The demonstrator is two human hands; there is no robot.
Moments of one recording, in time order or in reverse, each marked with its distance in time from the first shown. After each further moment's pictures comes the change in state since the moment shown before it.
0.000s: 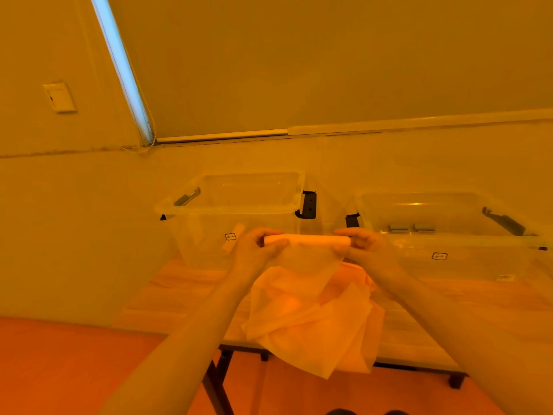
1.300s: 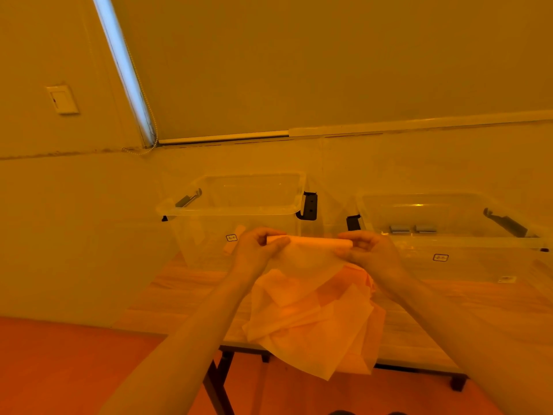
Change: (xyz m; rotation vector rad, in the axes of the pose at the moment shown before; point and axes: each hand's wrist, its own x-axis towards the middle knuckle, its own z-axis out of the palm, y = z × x) left_hand -0.003 0.009 -0.001 -0.042 0.001 -0.009; right_hand 0.000 0.003 -0.003 0.019 0.042 0.000
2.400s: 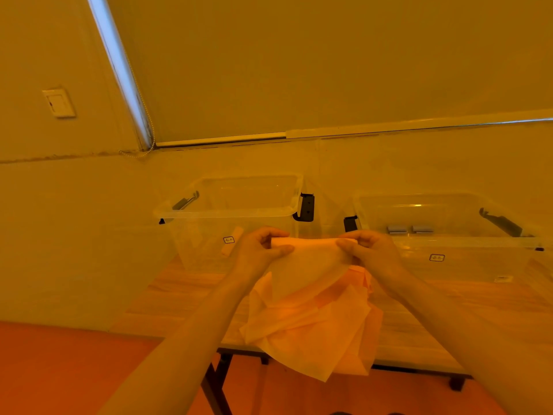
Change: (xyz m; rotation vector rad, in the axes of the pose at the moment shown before) left_hand 0.004 0.002 0.006 0.022 -0.077 -0.006; right_hand 0.003 -0.007 -0.002 -0.112 0.068 -0.022
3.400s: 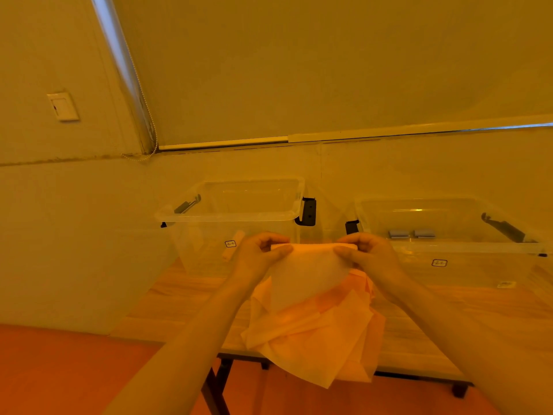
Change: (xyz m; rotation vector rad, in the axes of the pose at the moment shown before) left_hand 0.000 -0.001 -0.004 -0.002 0.012 -0.004; right_hand 0.004 0.003 0.004 0.030 -0.040 -0.018
